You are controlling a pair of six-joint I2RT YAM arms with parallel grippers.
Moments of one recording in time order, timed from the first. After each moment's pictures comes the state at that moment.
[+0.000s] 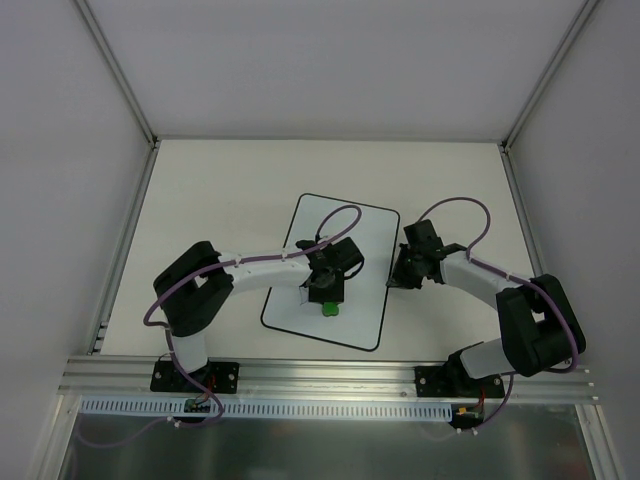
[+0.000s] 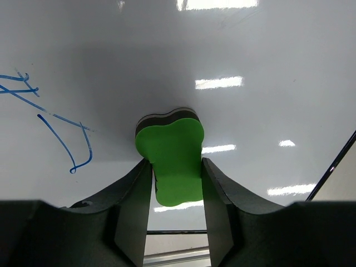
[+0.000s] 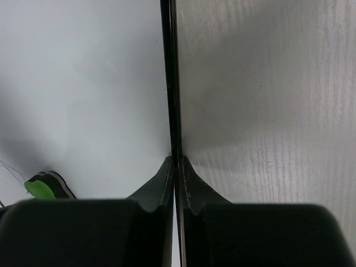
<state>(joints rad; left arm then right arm) -1.02 1.82 1.18 -0.65 -0.16 -0.97 0.41 1.43 0.67 -0.36 -0.09 0.71</state>
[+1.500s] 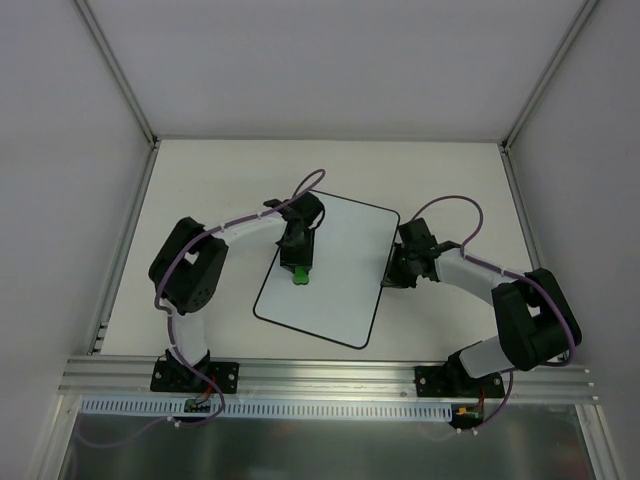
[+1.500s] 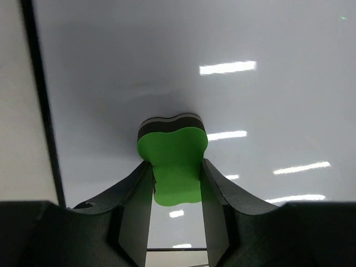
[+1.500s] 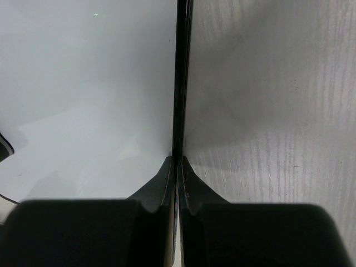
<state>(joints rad) -0.67 1.90 1.29 -0.74 -0.03 -0.60 0.45 1.47 0.70 -0.36 -0.10 0.72</state>
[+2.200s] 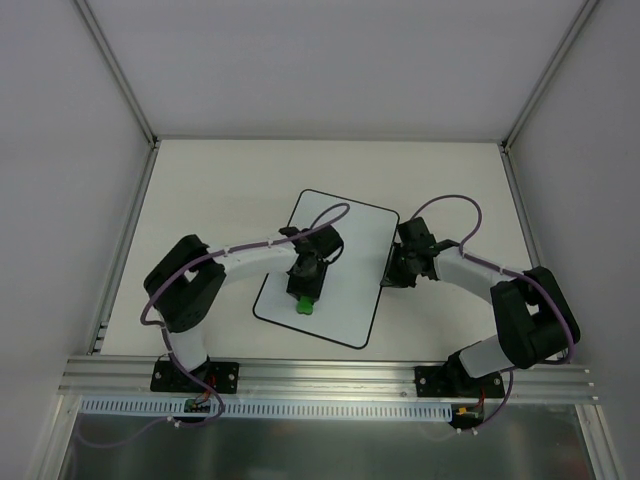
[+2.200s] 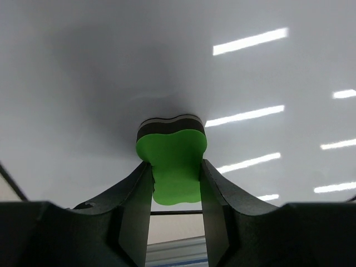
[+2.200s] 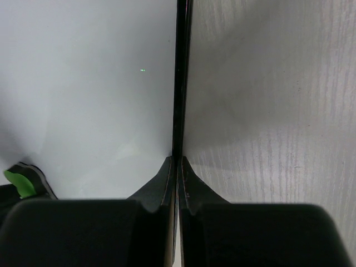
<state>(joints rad) -0.86 1.77 1.13 -0.75 -0.05 -0.62 0.45 1.48 0.71 -0.37 -0.10 0.72</state>
